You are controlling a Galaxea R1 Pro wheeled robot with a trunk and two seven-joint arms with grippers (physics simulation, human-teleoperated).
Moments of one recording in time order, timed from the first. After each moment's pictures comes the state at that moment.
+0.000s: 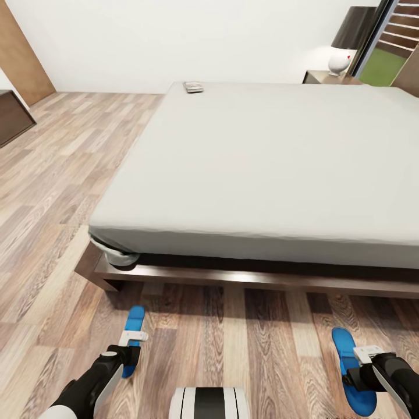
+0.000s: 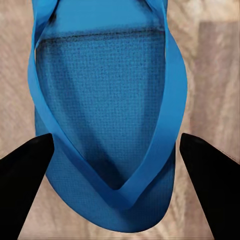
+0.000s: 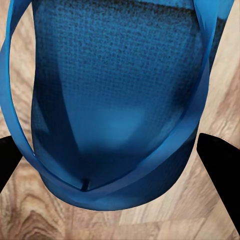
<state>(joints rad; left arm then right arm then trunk) -0.49 0.11 -0.21 -0.59 0.16 0.30 0.12 -0.49 -0.46 0.18 -0.58 -0.10 0.62 0.22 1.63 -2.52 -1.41</state>
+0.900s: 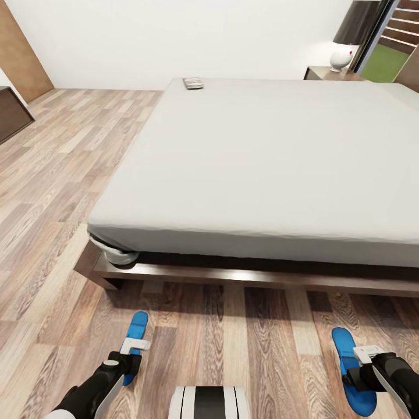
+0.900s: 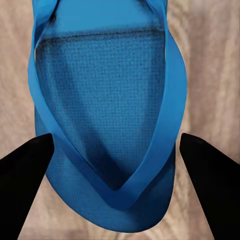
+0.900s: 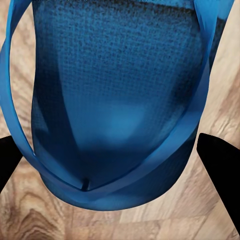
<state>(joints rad) -0.49 0.11 -0.29 -0.51 0.16 0.24 0.12 -0.49 -0.46 0.18 -0.58 -0.10 0.62 0.22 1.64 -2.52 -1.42</state>
